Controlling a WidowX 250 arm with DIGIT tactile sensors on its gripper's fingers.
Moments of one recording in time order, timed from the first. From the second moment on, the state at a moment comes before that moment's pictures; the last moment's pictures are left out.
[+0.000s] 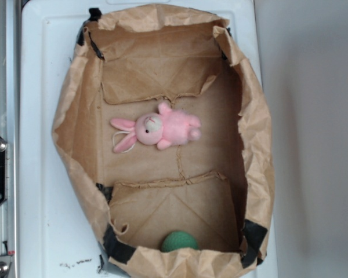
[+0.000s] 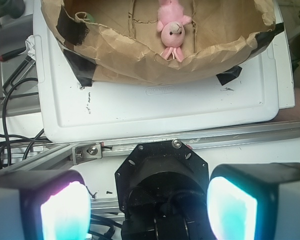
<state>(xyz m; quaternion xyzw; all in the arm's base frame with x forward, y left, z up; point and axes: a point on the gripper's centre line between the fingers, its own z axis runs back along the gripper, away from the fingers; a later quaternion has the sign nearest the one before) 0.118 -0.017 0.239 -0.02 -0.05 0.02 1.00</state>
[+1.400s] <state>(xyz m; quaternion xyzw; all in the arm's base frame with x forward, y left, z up) 0.231 -0.016 0.190 0.00 -0.06 0.06 1.00</state>
